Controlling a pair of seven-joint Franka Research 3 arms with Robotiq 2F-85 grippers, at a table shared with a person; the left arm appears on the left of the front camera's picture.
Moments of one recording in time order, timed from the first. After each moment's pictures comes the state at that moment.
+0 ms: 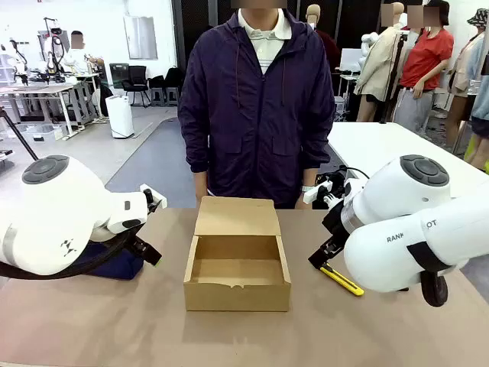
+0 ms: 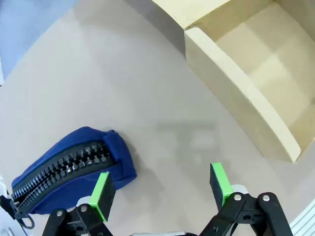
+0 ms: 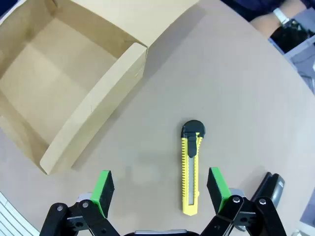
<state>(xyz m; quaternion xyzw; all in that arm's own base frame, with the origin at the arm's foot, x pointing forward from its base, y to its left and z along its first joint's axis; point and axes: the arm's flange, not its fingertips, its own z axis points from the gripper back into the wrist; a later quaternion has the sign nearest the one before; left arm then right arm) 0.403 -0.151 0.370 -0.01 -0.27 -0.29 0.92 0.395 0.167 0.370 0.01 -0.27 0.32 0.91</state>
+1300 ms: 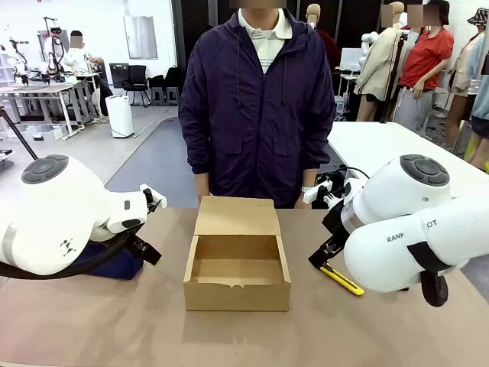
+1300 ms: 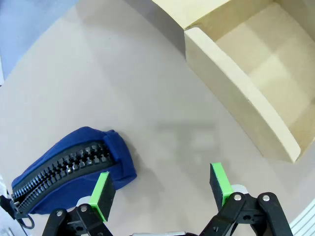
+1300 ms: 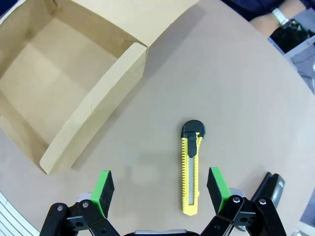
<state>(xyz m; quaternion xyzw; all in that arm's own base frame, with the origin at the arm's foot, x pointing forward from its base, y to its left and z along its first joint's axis) 0.403 -0.151 0.370 -0.01 -0.27 -0.29 0.92 0.395 0.167 0.370 0.01 -0.27 0.32 0.91</state>
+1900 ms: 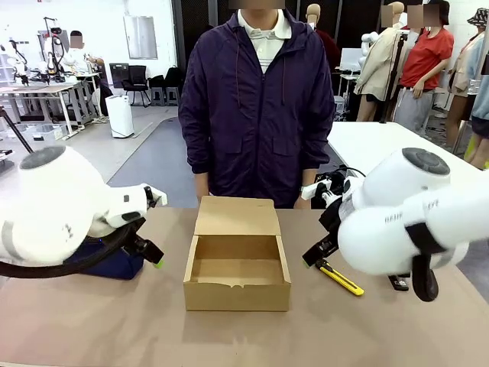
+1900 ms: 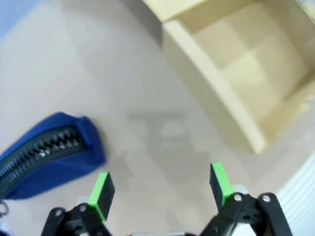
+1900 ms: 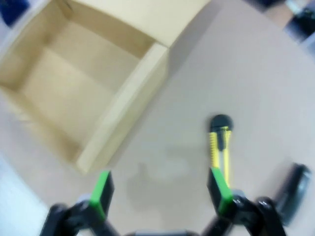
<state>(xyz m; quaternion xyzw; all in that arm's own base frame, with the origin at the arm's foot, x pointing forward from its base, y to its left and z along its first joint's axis) 0.396 -0.156 0.394 -0.09 -0.21 -0.26 0.94 0.388 0.179 0.391 0.10 -0.23 0.28 0.93</state>
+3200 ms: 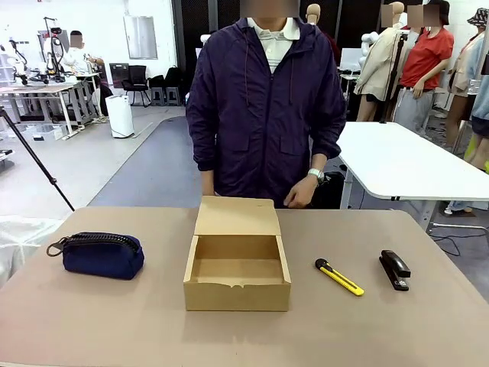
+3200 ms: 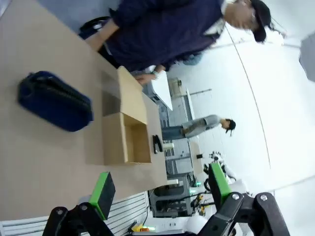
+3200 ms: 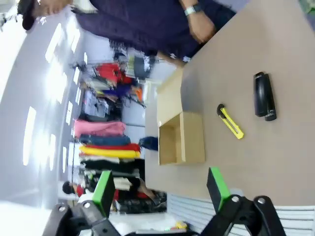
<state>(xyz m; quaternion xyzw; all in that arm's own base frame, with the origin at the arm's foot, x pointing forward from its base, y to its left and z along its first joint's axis) 0.249 0.212 0.485 -0.57 -0.29 0.17 0.75 0.253 -0.209 0.489 0.54 -0.27 -0.19 0.77</state>
